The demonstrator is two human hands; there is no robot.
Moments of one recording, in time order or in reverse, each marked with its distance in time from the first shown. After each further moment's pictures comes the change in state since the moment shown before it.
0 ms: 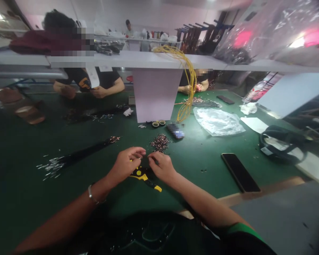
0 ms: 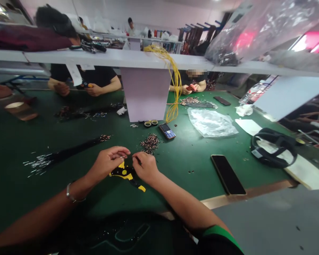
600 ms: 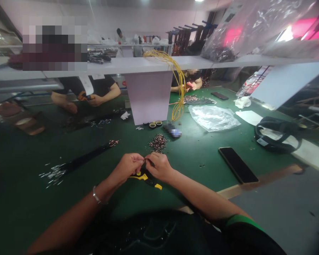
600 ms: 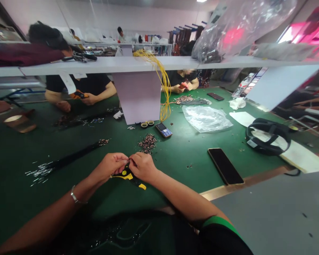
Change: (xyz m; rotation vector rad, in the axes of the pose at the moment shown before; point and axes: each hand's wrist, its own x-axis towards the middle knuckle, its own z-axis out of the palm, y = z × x) left_hand 0.001 -0.002 0.011 -0.085 -0.200 -0.302; right_hand -0.001 0.006 0.005 -0.193 0.000 -0.255
